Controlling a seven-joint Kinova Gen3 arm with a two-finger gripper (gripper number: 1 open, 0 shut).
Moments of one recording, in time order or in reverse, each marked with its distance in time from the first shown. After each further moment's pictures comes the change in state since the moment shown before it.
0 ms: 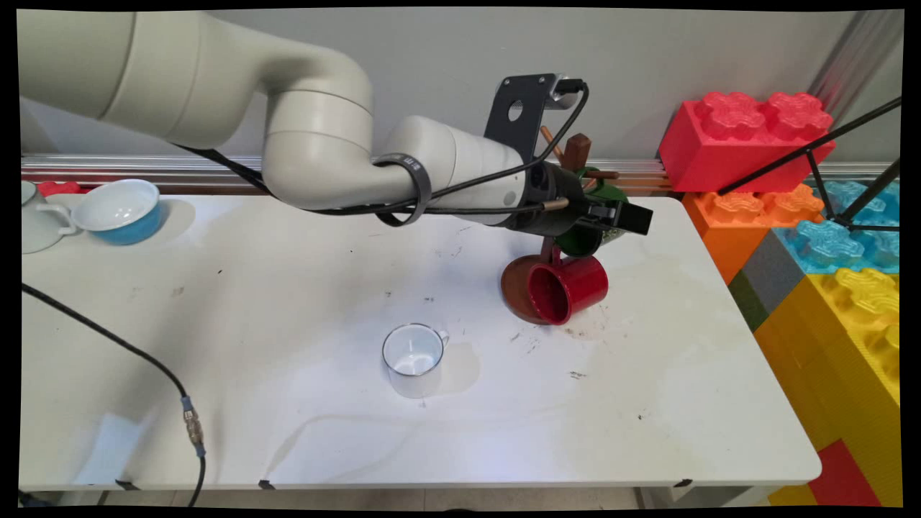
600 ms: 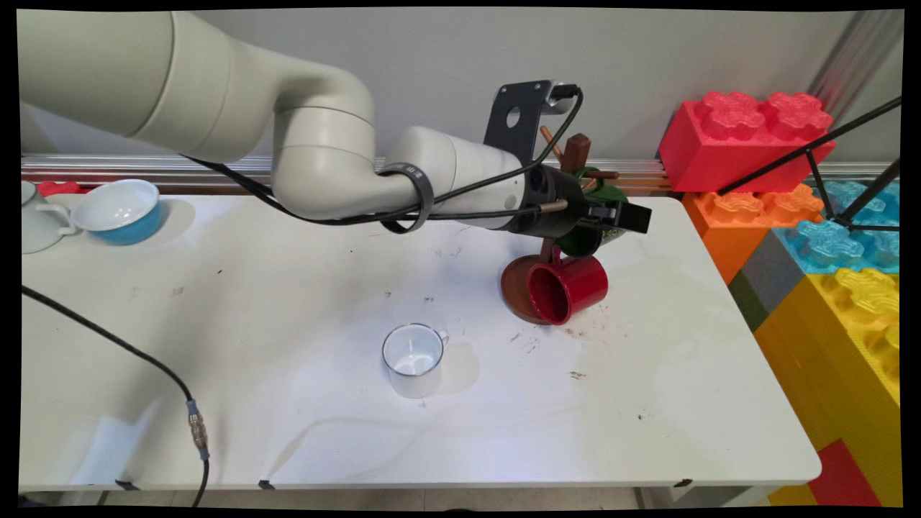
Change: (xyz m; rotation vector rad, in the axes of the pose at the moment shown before) arm -0.006 -0.008 0.009 -0.016 0.018 -0.033
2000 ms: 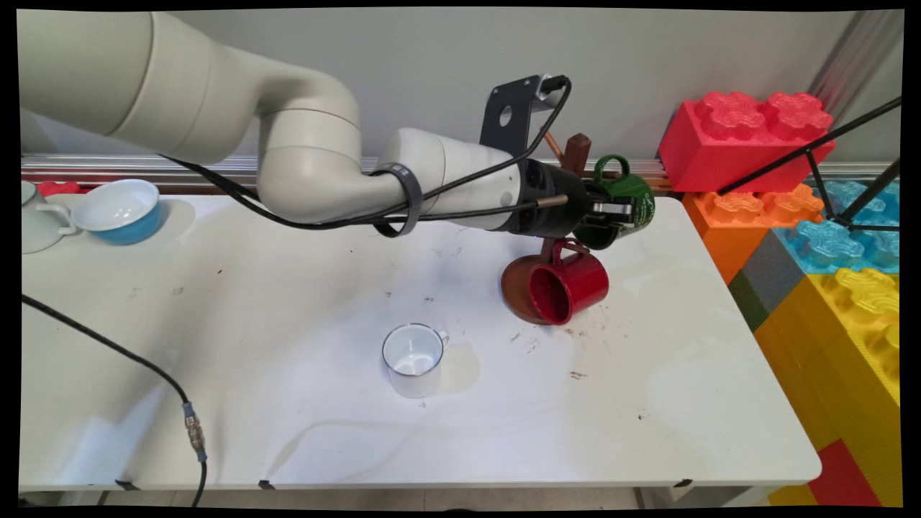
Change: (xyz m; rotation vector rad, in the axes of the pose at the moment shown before) arm -0.002 0.002 -0.008 -0.072 0.021 -0.081
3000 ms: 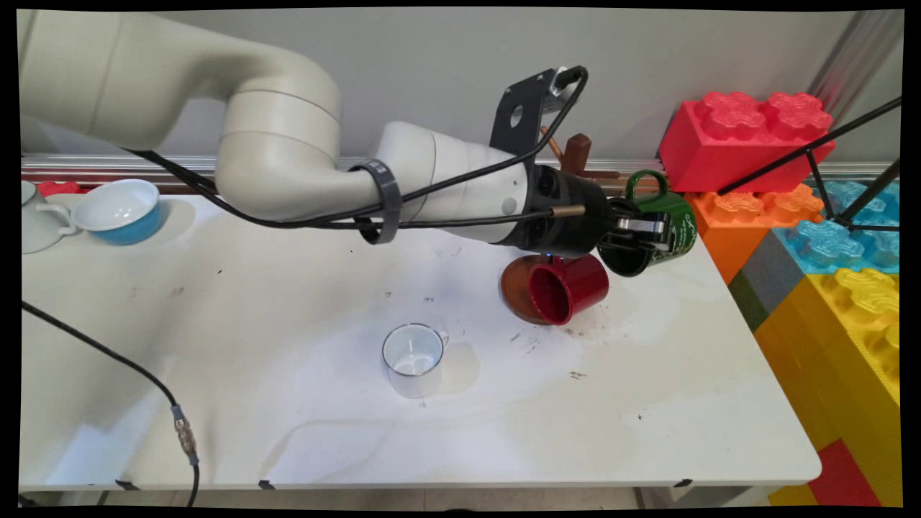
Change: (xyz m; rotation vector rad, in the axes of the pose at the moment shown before) arm -0.006 0.036 -0.027 -0.111 -0.065 -0.016
